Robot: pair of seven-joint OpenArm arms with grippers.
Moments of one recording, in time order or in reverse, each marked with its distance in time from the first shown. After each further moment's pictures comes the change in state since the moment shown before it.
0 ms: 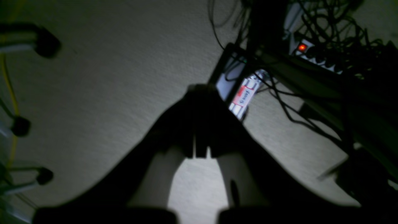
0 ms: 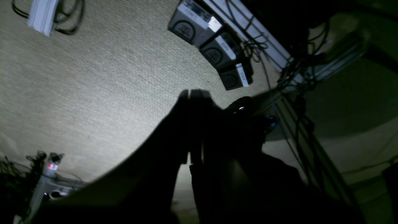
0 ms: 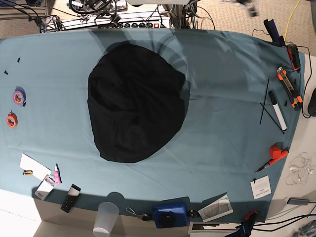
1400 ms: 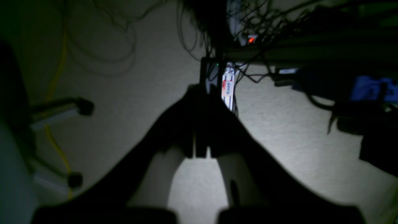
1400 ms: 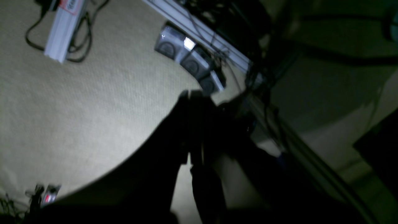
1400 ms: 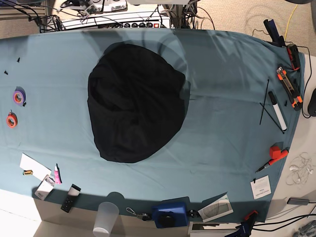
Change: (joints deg) left arm 45.1 0.3 0.4 71.0 -29.6 -21.1 21.1; right arm -45.1 17.6 26.2 76.7 2.4 -1.1 -20.5
